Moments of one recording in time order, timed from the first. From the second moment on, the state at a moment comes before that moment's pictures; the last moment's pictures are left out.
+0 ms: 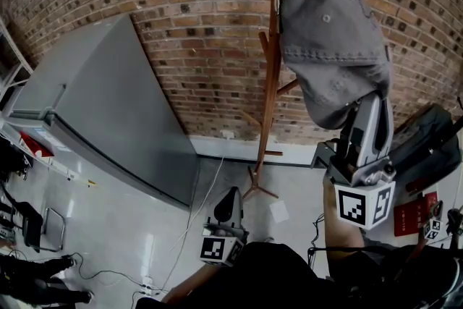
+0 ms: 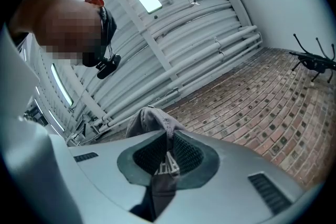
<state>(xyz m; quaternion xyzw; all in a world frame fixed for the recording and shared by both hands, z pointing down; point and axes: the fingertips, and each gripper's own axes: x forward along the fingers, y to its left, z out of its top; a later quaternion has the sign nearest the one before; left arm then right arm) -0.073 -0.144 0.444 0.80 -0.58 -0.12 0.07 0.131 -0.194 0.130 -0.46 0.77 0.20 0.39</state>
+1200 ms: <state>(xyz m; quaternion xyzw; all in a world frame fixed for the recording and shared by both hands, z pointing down) -0.062 -0.142 0.444 0.82 -0.56 -0.12 0.07 0.150 -0.166 0.182 -0.48 0.78 0.15 0.37</state>
